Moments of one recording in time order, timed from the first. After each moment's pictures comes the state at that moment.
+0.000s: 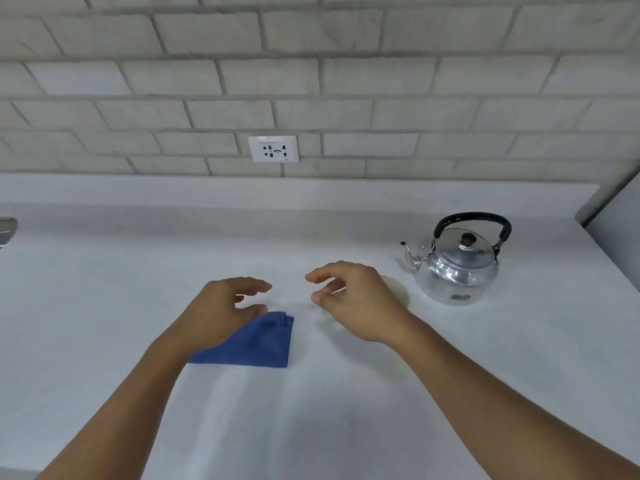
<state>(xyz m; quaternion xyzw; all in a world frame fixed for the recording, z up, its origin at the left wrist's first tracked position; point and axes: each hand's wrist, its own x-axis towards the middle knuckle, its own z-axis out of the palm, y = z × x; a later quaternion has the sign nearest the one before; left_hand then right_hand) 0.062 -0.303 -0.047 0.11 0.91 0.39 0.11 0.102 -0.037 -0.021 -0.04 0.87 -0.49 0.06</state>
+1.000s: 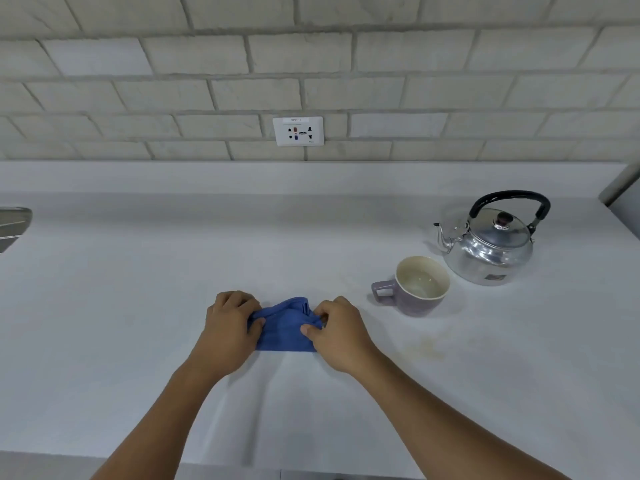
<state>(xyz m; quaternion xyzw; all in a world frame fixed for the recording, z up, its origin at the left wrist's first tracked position) 0.088 -0.370 -0.123 0.14 0.97 0.21 -0.01 0.121 -0.149 -0.117 0.07 0.89 -0.44 0.09</state>
